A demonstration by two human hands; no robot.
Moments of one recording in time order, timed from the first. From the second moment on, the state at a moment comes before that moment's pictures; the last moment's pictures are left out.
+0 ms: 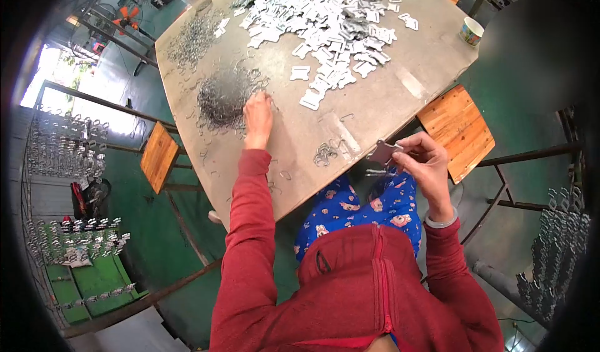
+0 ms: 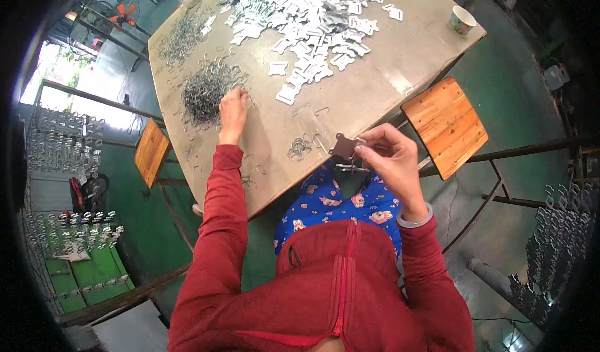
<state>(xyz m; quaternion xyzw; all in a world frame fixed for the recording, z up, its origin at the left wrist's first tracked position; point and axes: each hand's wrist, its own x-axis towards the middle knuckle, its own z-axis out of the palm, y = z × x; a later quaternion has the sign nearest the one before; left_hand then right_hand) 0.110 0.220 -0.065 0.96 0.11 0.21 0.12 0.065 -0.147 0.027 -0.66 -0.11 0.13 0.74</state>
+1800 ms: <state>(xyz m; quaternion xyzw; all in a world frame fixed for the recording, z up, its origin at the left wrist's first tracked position) 0.015 0.017 0.001 0.71 -0.05 0.19 0.68 0.265 -0.037 -0.082 -0.90 -0.36 -0.03 0.23</state>
